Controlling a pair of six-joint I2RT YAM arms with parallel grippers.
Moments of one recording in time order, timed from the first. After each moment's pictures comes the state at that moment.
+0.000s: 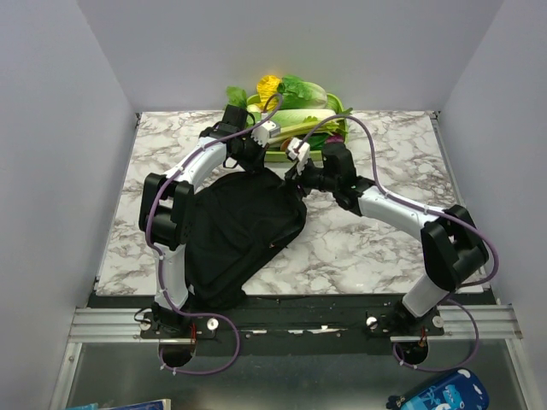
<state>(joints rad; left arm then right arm) -0.33 2.03 1.69 -0.62 0.51 0.34 0.59 1.63 1.07 0.20 -0.43 -0.24</state>
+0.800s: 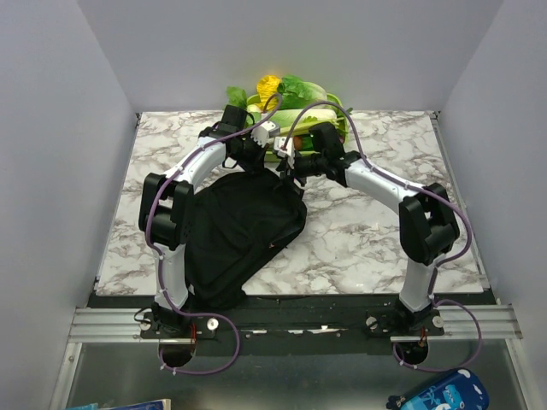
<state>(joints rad) -0.32 2.03 1.69 -0.62 0.54 0.35 0.54 1.87 1.40 -0.16 -0.73 -0.65</state>
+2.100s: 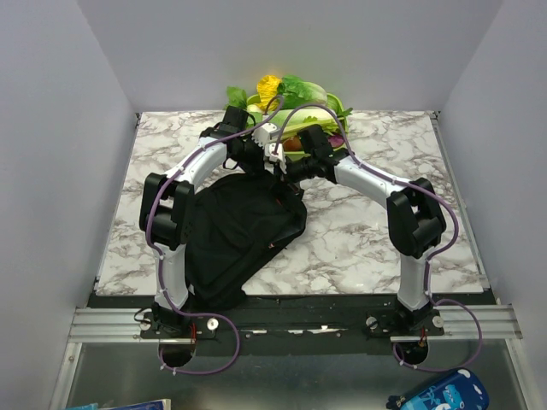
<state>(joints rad) -0.33 2.03 1.69 -0.64 0.54 0.36 0.58 1.99 1.53 -0.34 -0.83 -0.72</state>
